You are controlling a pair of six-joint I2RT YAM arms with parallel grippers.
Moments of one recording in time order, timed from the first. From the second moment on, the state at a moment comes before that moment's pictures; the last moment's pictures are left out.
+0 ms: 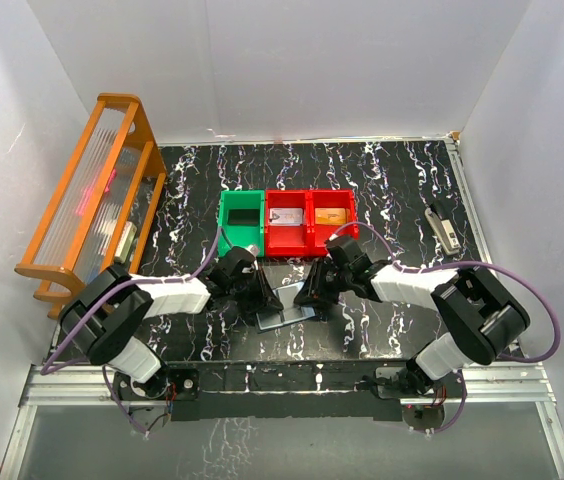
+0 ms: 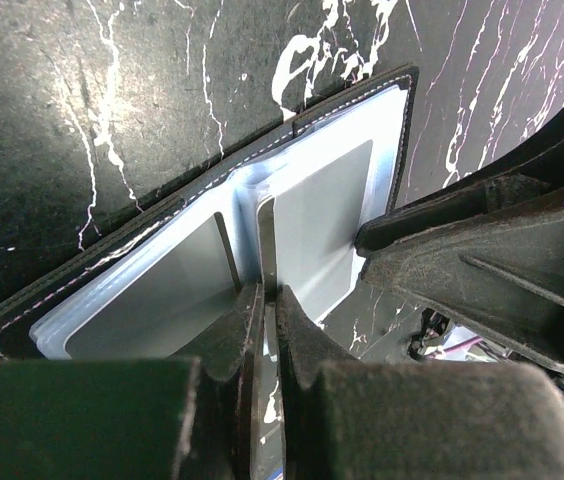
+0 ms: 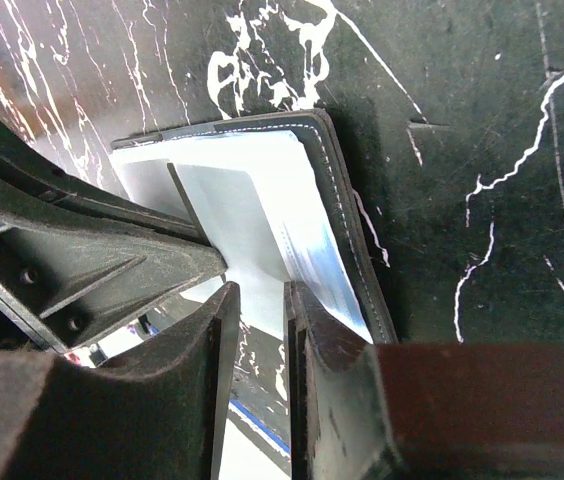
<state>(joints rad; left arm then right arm) -0.77 1.54 0.56 0.14 0.30 -1.03 0.63 1.50 0.60 0.02 -0.40 0.95</state>
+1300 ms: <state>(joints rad) -0.75 1.39 0.41 0.20 0.24 -1.14 0.67 1.54 0.62 0.05 -0.40 0.97</state>
